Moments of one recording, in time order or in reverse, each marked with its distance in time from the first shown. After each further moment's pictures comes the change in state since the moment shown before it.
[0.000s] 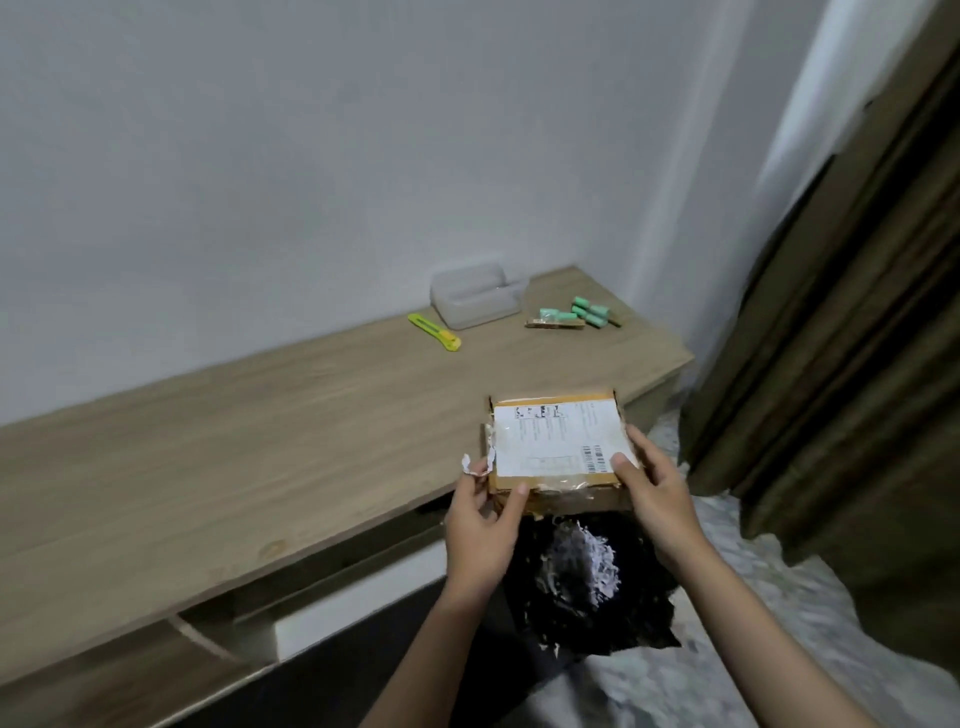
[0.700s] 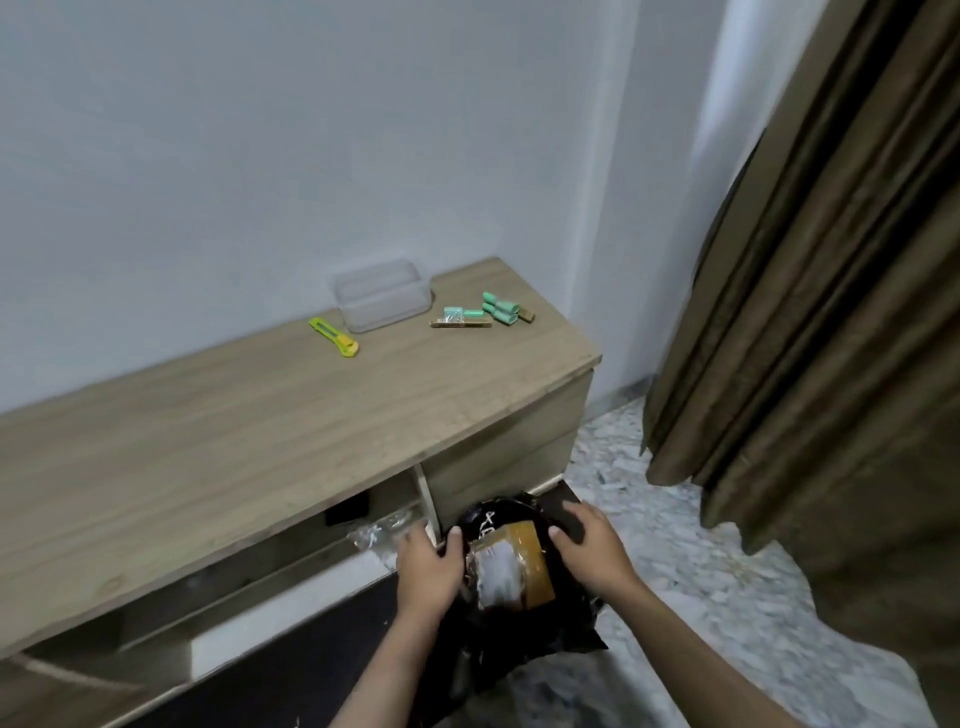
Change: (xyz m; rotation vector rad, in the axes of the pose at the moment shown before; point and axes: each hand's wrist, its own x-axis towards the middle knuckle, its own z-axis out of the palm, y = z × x) left_hand 0.018 -0.084 0.121 0.592 0.140 -0.260; right_hand 0.055 0.101 -0.113 -0.530 -0.253 0.175
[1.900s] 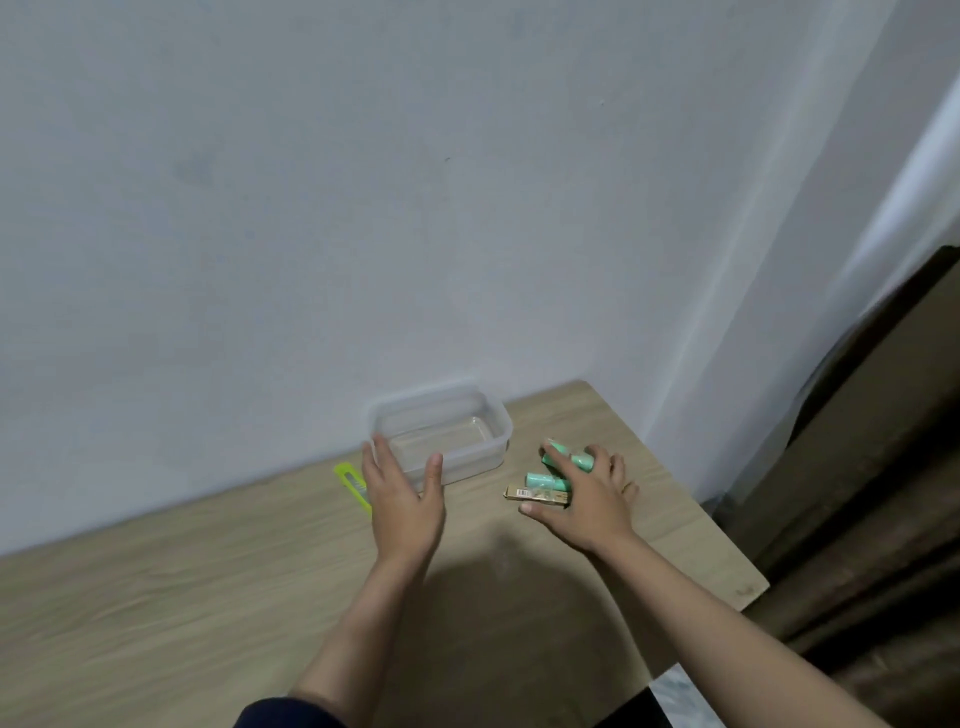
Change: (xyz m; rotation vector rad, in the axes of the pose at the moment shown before) left_hand 0.334 0.149 -0.078 -0.116 0.399 0.319; right_hand 0.325 -0.213 0.020 -0.551 0.241 -0.298
